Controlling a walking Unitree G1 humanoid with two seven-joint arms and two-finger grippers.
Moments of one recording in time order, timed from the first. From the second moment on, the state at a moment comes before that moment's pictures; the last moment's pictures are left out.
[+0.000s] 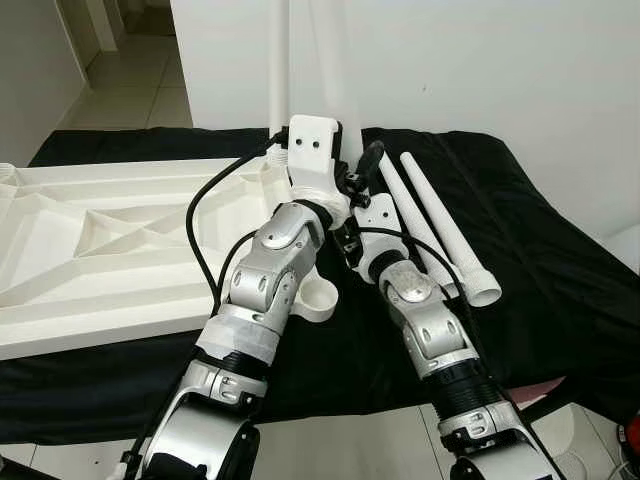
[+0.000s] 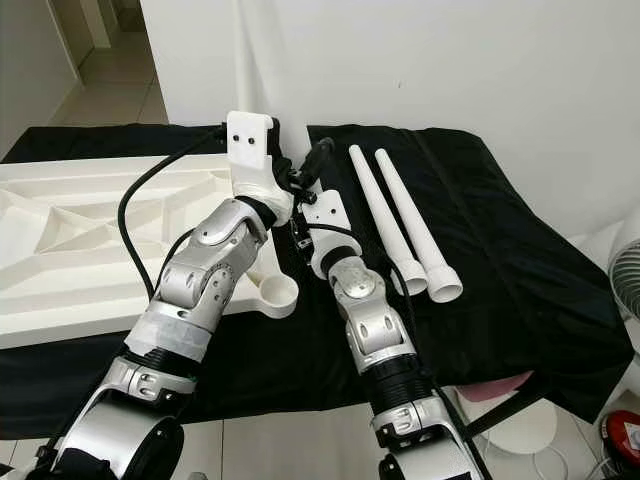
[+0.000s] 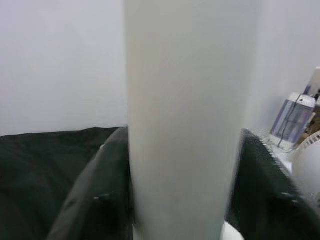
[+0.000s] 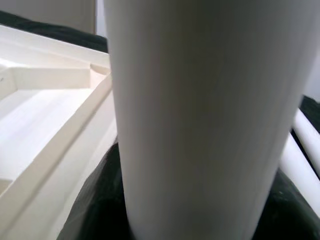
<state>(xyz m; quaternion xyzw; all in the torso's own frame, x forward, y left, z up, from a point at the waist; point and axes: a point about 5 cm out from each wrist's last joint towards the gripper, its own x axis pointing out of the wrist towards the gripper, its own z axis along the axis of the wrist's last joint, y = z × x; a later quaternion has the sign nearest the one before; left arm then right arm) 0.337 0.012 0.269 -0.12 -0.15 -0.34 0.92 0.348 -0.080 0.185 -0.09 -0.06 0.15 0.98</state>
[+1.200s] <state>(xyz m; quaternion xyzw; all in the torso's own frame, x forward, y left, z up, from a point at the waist) 0.342 0.065 0.243 -0.06 -0.14 -0.29 0.95 0.361 -0.122 0.184 0.03 -0.04 0.01 1.00</state>
